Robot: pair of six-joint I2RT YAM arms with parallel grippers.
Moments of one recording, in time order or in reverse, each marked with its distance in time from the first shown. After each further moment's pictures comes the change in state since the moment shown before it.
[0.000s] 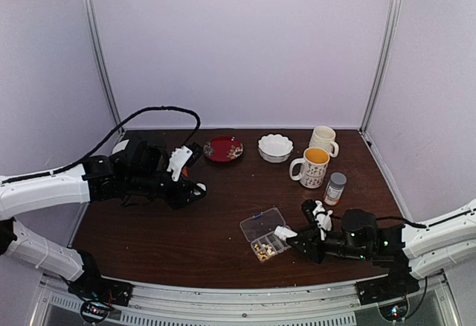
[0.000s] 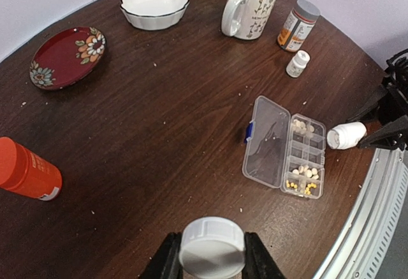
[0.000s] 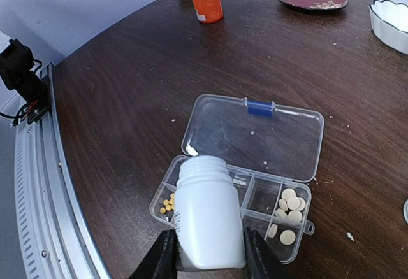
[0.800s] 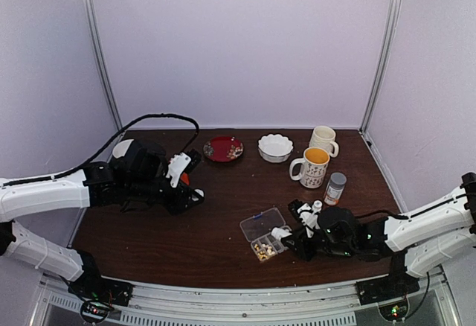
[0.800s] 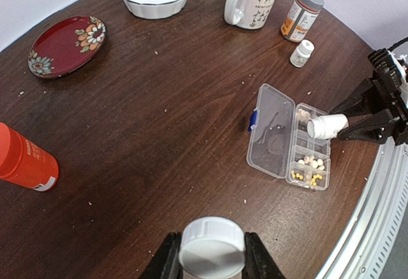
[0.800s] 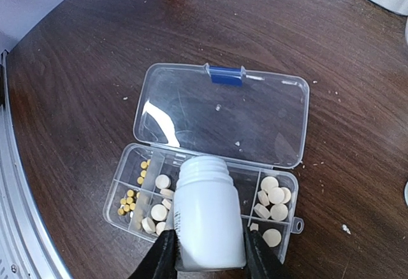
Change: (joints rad) left arm 0.000 -0.016 -0.066 0.027 -0.005 -0.002; right arm -0.011 0.225 0.140 -0.126 0.071 0.058
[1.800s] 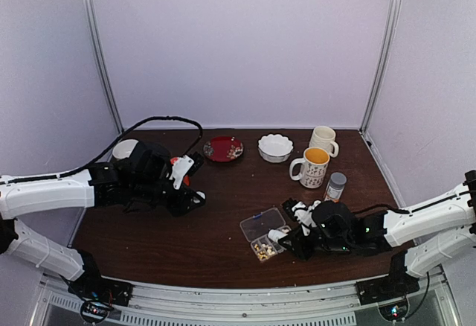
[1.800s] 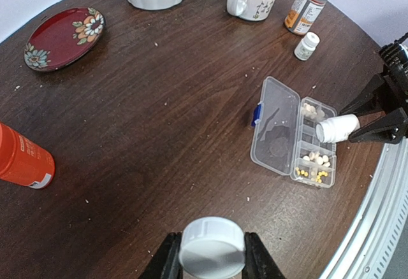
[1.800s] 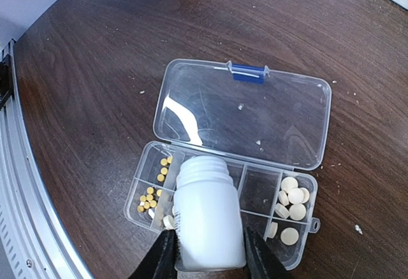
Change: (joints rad) left arm 0.000 0.034 0.000 0.007 0.005 0.001; right arm 0.000 0.002 0.090 -0.145 -0.059 0.004
